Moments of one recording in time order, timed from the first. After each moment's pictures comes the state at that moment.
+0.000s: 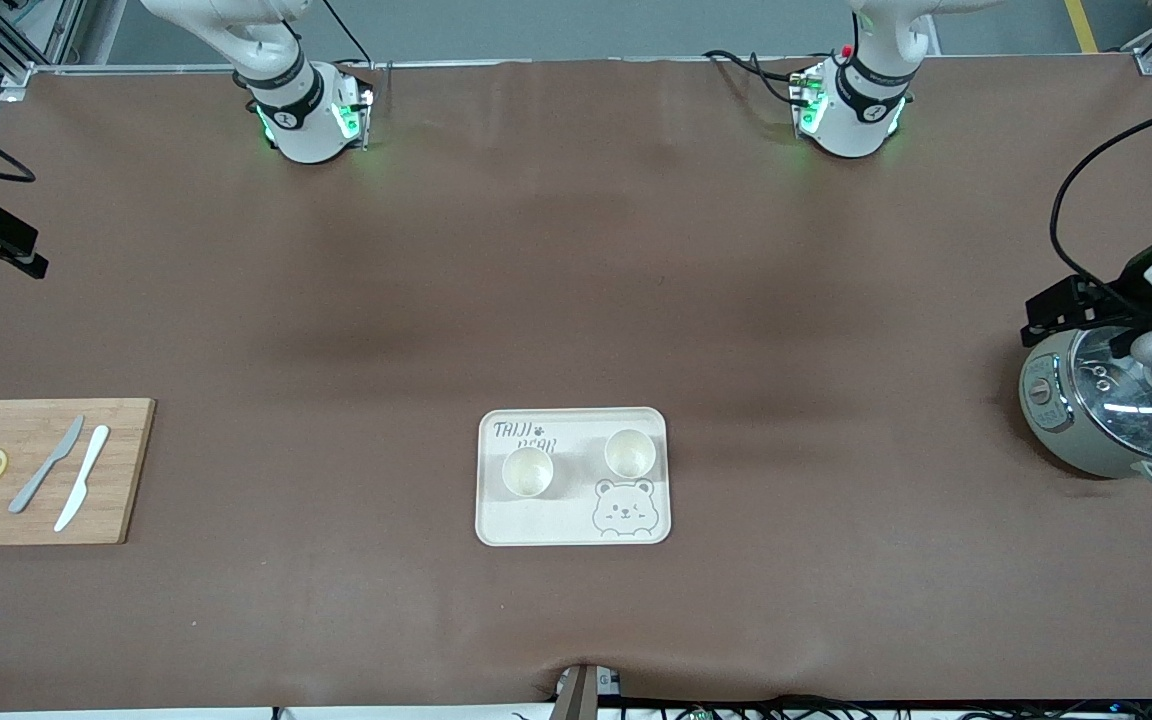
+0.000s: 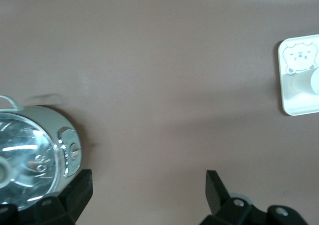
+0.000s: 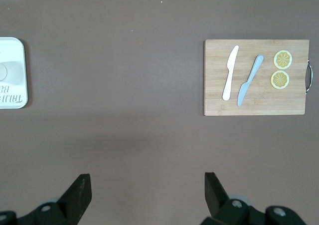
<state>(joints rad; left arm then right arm) 0.05 0.14 -0.07 -1.55 -0.05 1.76 0.11 -0.03 0.00 -0.04 -1.51 -0.02 1.55 -0.08</state>
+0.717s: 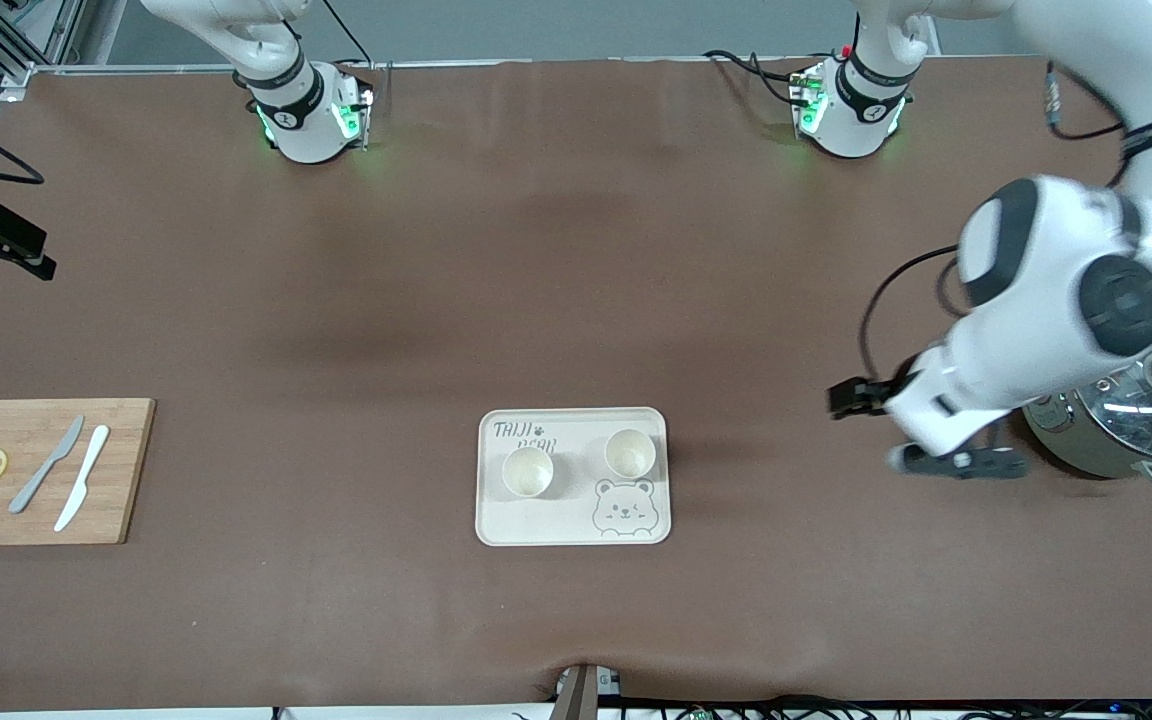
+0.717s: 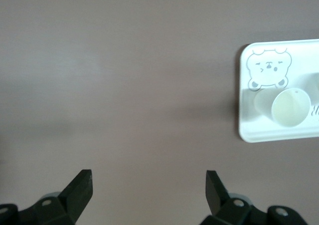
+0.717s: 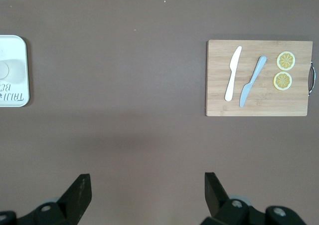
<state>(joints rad) -0.23 0.51 -0.07 -1.35 -0.05 1.82 -0.24 -0.02 0.01 -0.04 -1.51 -0.02 1.55 -0.08</state>
